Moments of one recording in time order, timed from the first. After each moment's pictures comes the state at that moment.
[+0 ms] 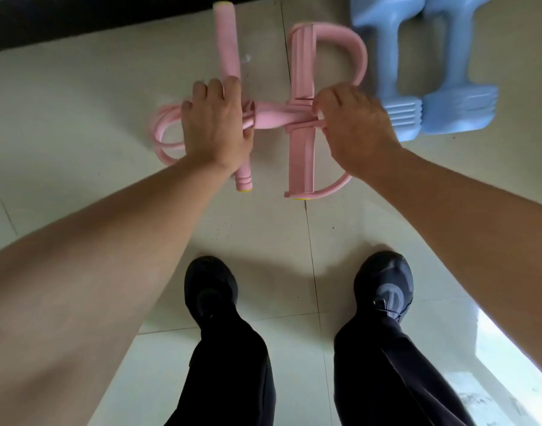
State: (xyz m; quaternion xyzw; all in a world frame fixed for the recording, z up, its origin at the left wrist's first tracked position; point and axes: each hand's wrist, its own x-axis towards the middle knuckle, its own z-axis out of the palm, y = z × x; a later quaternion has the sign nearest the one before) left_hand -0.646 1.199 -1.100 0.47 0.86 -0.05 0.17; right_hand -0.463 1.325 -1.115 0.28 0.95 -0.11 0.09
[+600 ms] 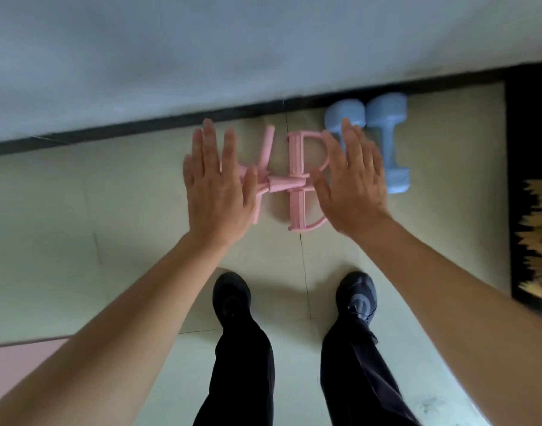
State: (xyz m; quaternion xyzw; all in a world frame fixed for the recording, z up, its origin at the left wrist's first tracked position) left_hand -0.645 1.174 -0.890 0.45 0.88 0.06 0.12; right_hand -0.479 1.313 -0.911 0.38 0.91 -0.16 0.00
